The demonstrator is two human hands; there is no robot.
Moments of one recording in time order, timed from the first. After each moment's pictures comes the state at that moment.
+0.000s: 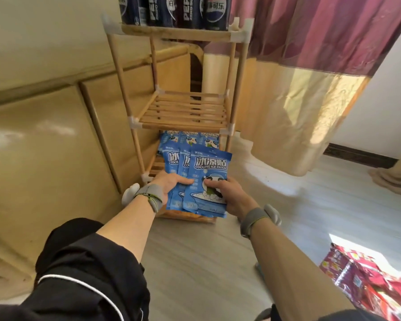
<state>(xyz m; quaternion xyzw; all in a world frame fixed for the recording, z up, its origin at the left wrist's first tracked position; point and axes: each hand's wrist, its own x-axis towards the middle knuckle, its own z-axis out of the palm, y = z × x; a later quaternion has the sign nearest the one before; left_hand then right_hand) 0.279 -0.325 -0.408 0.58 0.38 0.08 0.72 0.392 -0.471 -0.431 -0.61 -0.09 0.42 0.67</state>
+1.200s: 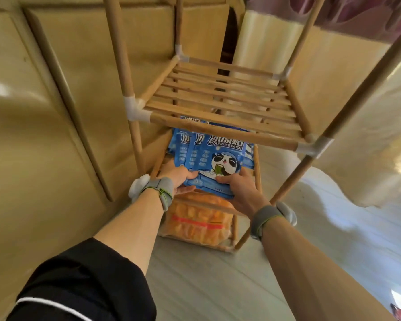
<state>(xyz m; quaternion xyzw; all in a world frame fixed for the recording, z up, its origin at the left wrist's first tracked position) 0.400 -0.144 -0.512 0.51 0.44 0.10 0.73 0.509 -0.274 -0.521 -0.65 -0.06 0.37 0.66</state>
